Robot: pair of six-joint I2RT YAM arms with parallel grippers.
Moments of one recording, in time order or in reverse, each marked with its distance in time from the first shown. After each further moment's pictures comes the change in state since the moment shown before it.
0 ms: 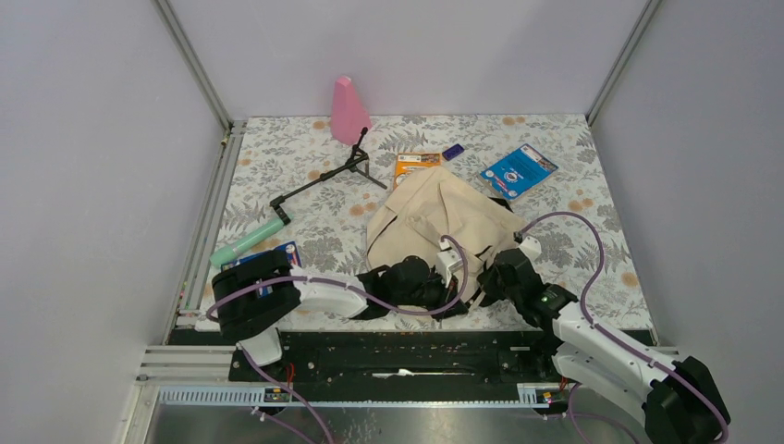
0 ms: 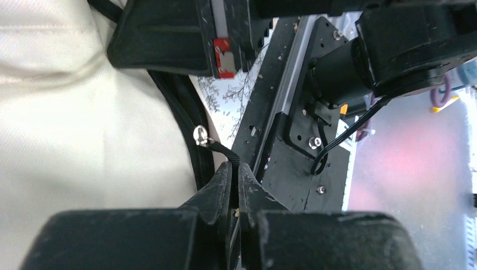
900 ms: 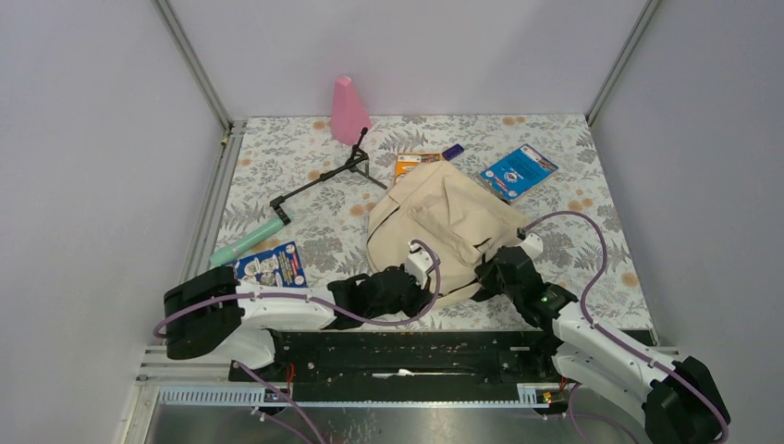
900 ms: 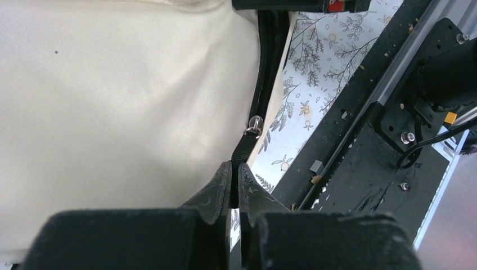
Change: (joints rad) left arm -0.060 -0.285 -0.116 -0.293 -0.439 0.095; right arm 0.000 0.016 0.001 0.094 0.038 0.047
